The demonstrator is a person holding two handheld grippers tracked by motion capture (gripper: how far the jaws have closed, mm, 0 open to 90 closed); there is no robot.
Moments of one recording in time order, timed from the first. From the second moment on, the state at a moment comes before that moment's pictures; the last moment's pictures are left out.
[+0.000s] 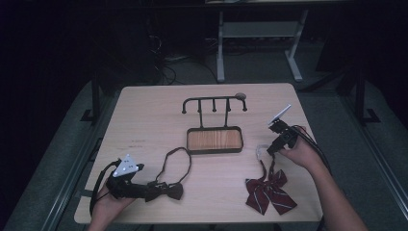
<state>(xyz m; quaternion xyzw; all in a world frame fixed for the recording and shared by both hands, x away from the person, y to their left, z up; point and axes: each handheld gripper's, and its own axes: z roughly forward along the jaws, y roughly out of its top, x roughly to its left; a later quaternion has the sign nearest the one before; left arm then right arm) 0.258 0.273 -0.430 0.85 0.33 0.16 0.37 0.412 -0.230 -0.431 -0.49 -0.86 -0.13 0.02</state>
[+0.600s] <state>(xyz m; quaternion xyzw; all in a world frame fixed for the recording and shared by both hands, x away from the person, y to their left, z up) 0.258 0.273 -0.431 0.86 0.33 0.16 0.36 0.411 -0.220 -0.438 -0.48 -0.87 -0.09 0.00</state>
